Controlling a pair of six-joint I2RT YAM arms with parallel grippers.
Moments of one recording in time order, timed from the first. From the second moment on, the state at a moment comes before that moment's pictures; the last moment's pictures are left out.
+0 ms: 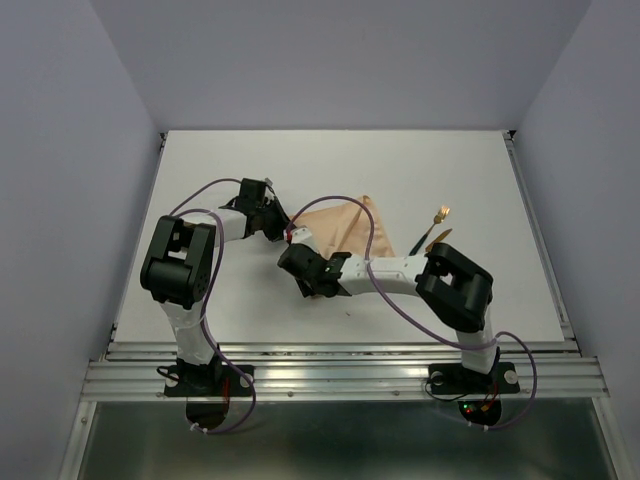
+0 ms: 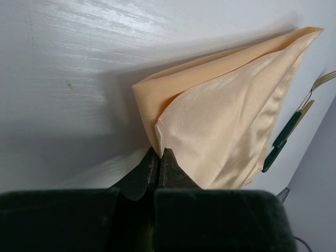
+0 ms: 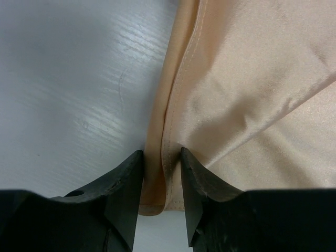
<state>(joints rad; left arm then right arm) -0.27 1.85 1.02 -0.06 0.39 -0.78 1.10 1.96 1.30 -0.33 0.42 0.50</state>
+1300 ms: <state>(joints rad) -0.13 1.63 1.06 -0.25 0.36 -0.72 1.13 1.94 1.48 -0.33 0.40 0.41</state>
